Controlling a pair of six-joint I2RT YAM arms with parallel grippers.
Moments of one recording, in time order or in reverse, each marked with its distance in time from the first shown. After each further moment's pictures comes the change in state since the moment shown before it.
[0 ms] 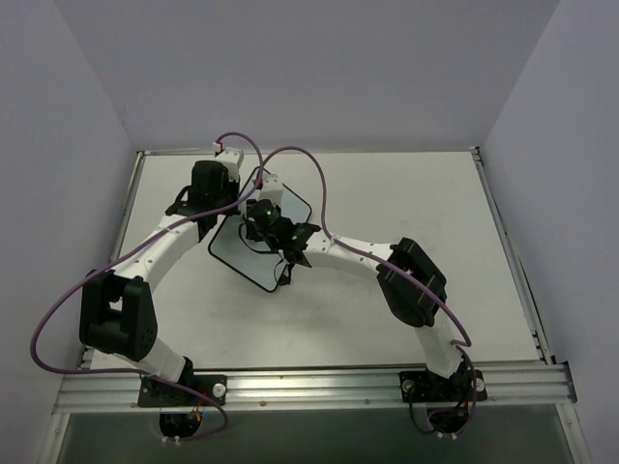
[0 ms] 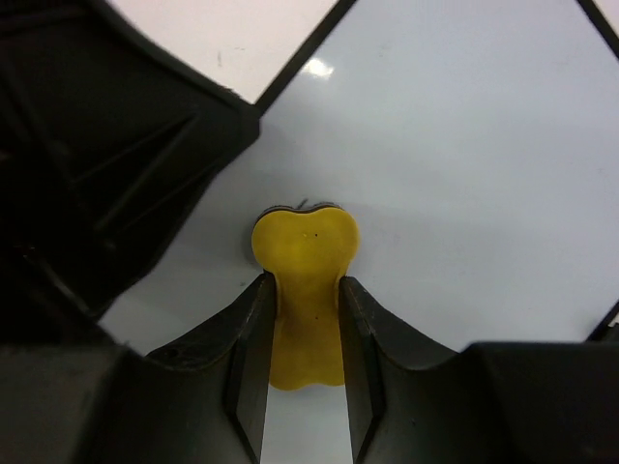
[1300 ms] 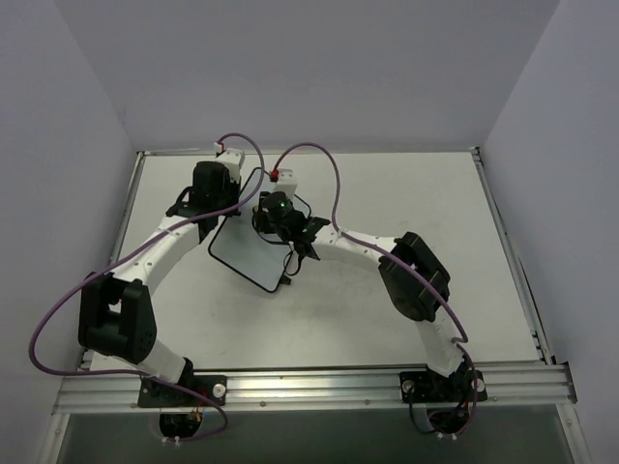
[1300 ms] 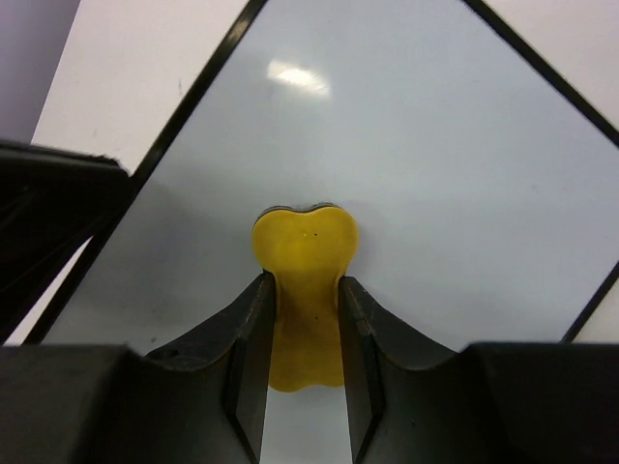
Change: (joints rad) left arm -0.015 -0.013 0.000 -0.014 -0.034 0.011; right arm -0.084 0.008 -0.043 0.066 -0.075 0.049
